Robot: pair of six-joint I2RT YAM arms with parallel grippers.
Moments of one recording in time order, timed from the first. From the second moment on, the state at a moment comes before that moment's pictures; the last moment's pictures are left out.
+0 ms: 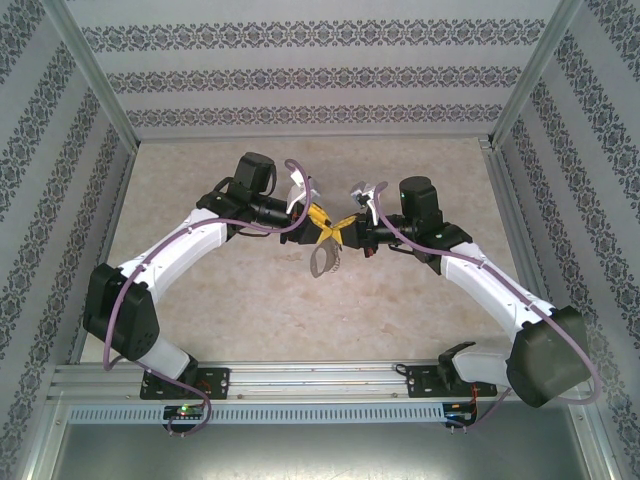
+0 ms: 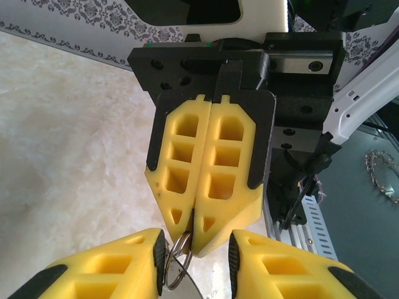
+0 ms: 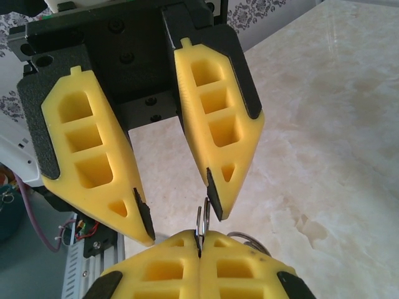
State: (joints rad) left arm -0.47 1.55 1.27 -0.40 1.03 0.28; right arm 0.41 1.26 0.90 -0.13 -0.94 0.08
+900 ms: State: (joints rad) left arm -0.46 1.55 1.27 -0.37 1.11 0.22; right arm 0.37 1.25 0.90 -0.12 -1.02 0.09
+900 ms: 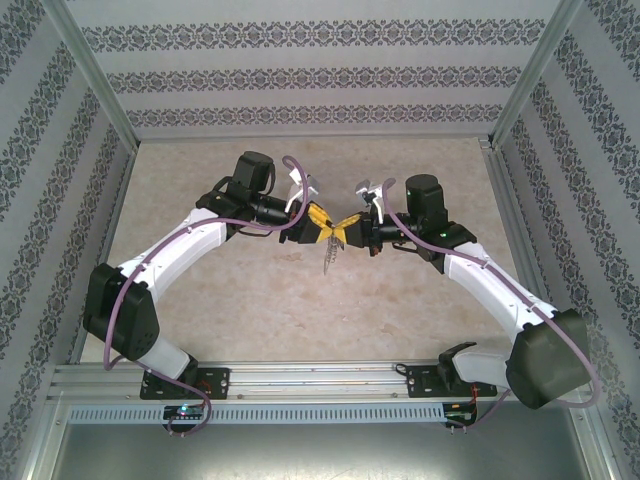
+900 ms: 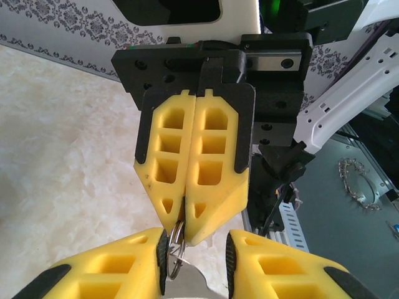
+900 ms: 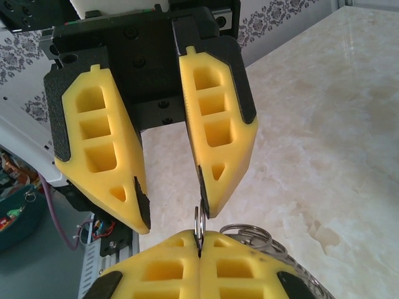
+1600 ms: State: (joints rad) left arm -0.46 1.57 1.25 -0.27 1.12 0.18; right arm 0.36 1.25 0.90 -0.12 -1.03 0.11
